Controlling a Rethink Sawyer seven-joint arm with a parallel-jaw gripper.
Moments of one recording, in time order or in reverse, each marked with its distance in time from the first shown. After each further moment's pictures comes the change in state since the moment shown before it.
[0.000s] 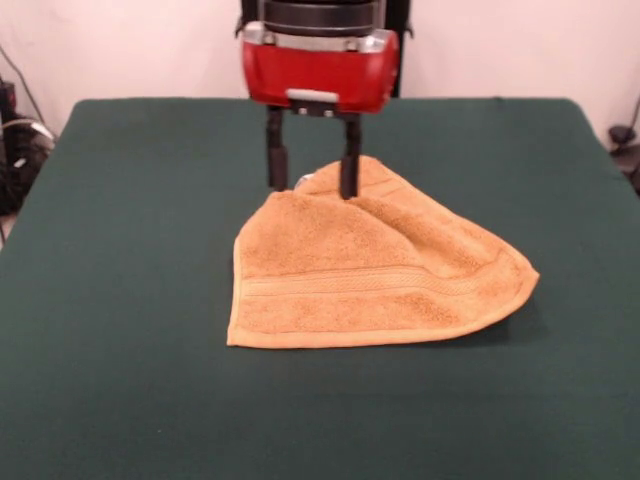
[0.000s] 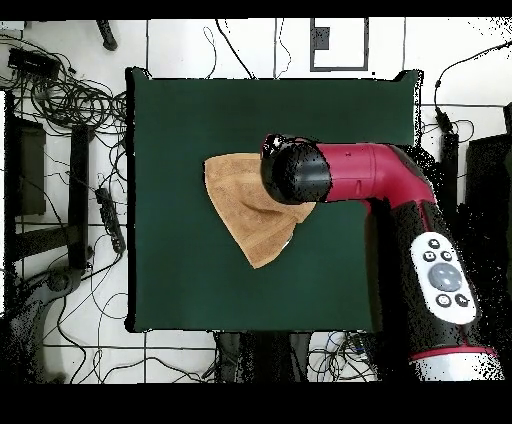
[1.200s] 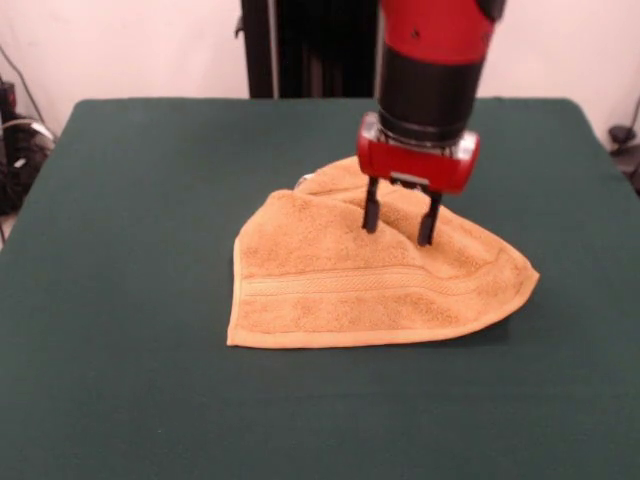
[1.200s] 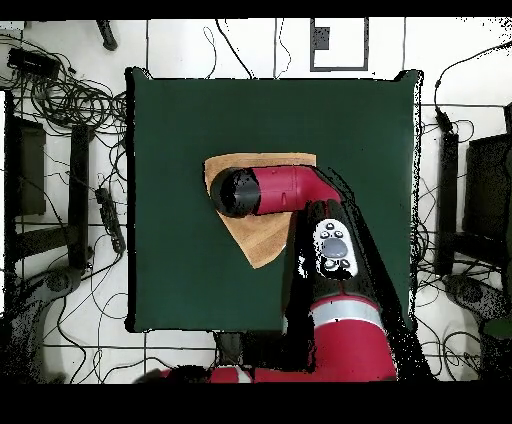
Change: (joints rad) arm 0.295 0.226 -0.279 -0.034 0.147 -0.063 0.097
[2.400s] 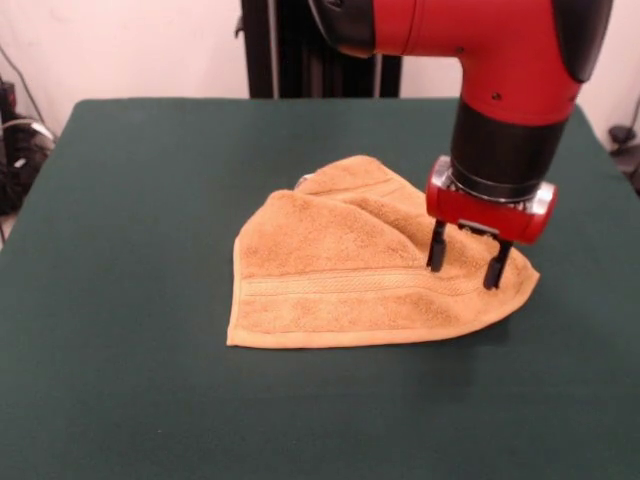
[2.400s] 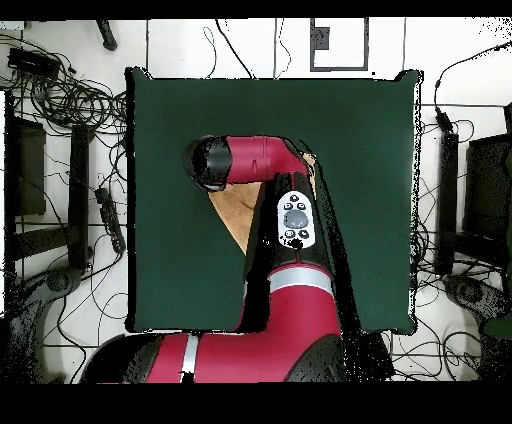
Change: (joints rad) arm 0.106 0.136 -0.054 -0.243 0.164 0.157 0.041
